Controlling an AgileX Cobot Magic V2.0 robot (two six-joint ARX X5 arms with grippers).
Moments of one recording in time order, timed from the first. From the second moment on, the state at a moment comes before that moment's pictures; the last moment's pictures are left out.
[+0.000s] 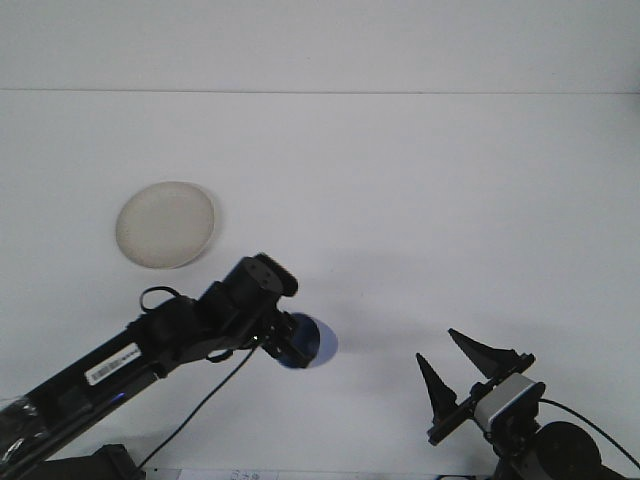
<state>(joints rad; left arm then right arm) -0.81 1.30 1.32 -0.81 0.04 -0.15 1.01 0.18 0.50 -0.41 0.37 0.11</state>
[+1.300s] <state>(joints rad) 0.06 1.75 1.49 -0.68 -0.03 0.00 1.01 0.18 0.50 -0.41 0.37 0.11</state>
